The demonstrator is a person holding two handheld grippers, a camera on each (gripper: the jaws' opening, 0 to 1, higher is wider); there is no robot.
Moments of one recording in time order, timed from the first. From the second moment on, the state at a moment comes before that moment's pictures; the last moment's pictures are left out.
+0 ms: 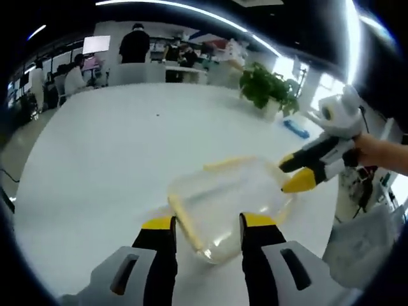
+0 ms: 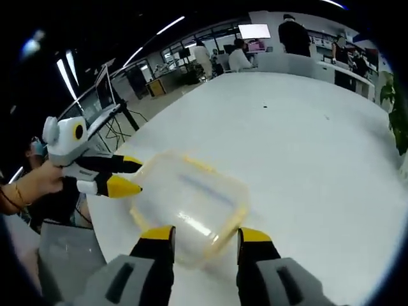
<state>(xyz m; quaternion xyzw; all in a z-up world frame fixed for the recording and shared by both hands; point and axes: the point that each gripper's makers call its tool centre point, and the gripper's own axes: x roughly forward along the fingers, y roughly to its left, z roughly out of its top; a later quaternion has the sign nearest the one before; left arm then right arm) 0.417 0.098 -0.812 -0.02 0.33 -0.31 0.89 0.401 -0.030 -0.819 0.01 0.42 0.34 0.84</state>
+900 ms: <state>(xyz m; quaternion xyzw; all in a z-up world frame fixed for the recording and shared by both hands) 0.486 0.114 -0.813 -0.01 0.35 -0.29 0.89 0.480 -0.013 -0.819 0.01 0.40 0.35 0.85</state>
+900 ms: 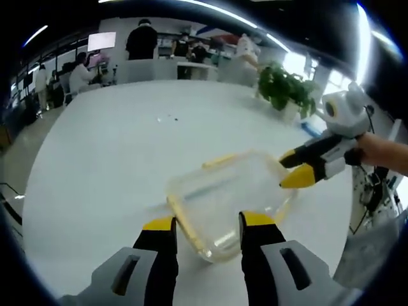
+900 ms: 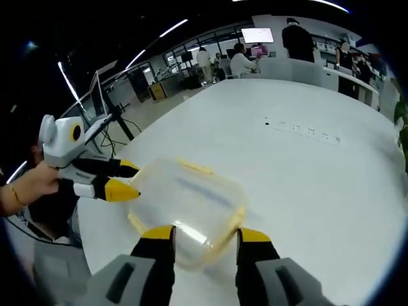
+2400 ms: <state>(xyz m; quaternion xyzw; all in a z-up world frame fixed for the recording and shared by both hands) 0.496 0.123 -0.808 -0.05 0.34 -0.25 0.91 0.482 -0.014 -0.819 0.06 0.36 0.29 0.88</state>
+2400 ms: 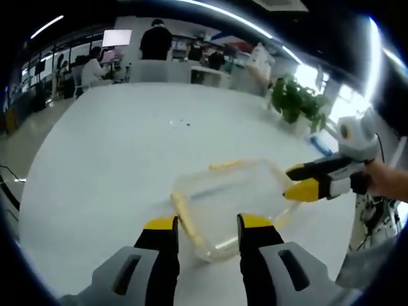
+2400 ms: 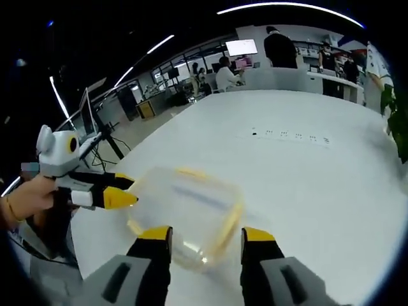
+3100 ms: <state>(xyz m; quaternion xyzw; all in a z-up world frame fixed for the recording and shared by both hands) 0.433 0.148 -0.767 -0.07 0.25 -0.25 0.93 0.425 -0.054 -0.782 0.07 0.31 0.25 0.91</state>
